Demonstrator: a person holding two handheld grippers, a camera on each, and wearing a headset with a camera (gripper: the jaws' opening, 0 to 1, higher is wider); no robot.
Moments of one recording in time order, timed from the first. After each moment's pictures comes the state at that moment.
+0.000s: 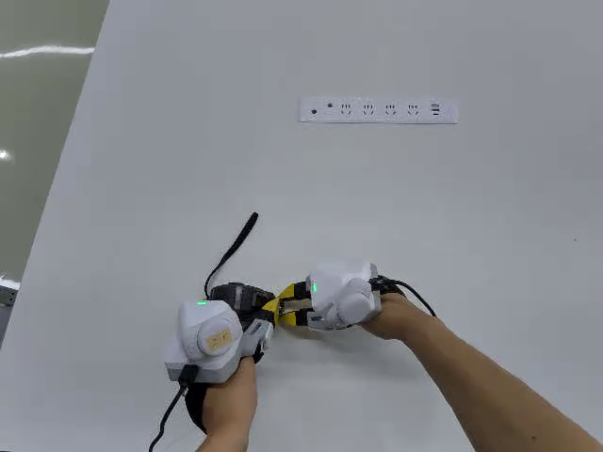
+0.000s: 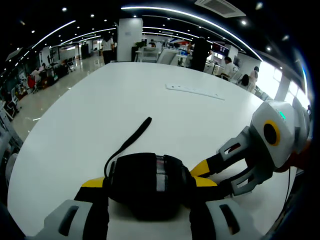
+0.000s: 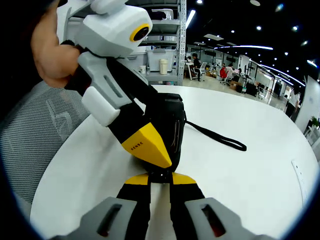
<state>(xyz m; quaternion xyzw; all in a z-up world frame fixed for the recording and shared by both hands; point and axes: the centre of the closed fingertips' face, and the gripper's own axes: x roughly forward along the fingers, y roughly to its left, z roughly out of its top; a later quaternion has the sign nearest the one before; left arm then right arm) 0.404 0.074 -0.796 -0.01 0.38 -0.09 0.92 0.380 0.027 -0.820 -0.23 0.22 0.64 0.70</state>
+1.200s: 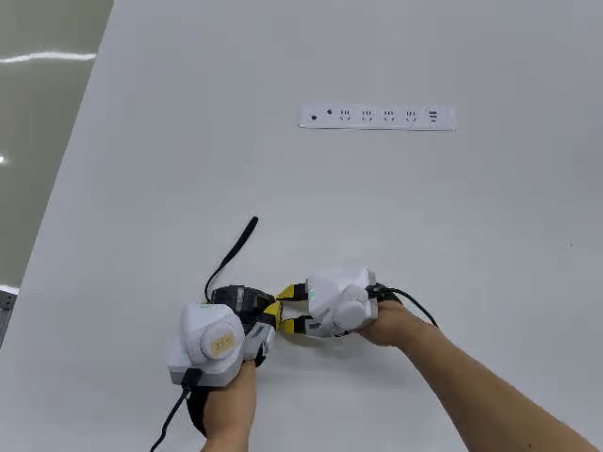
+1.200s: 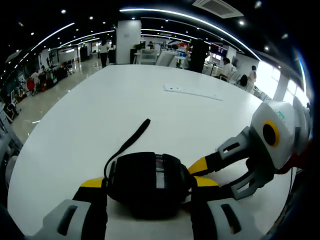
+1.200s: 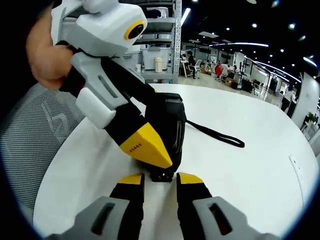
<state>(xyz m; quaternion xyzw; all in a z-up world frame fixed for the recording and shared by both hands) 0.402 0.072 -0.792 0.00 0.37 -0.09 0.93 0.378 0.025 -0.818 -0.23 0.23 0.62 0.72</state>
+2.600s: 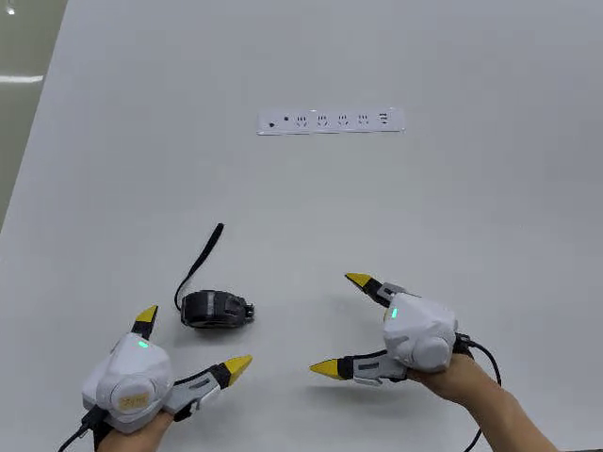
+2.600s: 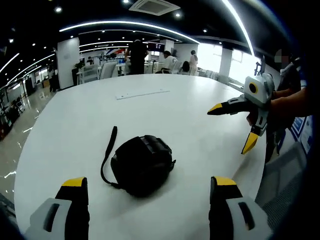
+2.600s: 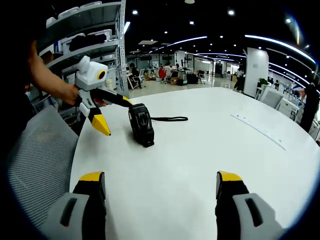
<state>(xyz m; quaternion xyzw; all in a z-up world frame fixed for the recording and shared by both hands) 0.368 0.087 -0.773 0.09 0.31 -0.34 0.88 0.328 -0.099 -0.767 -0.11 0.25 0.42 0.87</state>
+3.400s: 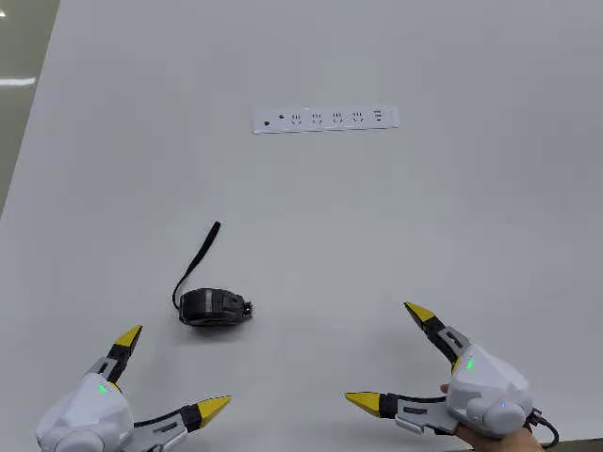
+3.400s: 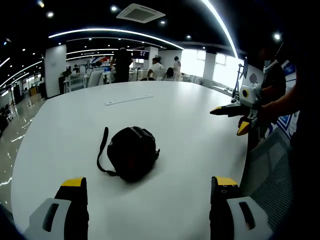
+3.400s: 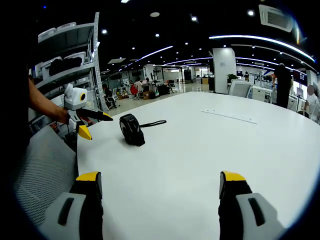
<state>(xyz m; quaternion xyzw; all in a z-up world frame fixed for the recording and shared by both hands) 0.333 0.103 -0.762 0.08 0.27 -0.40 0.87 0.279 -0.144 -0.753 -0.03 0.22 0.32 0.92</state>
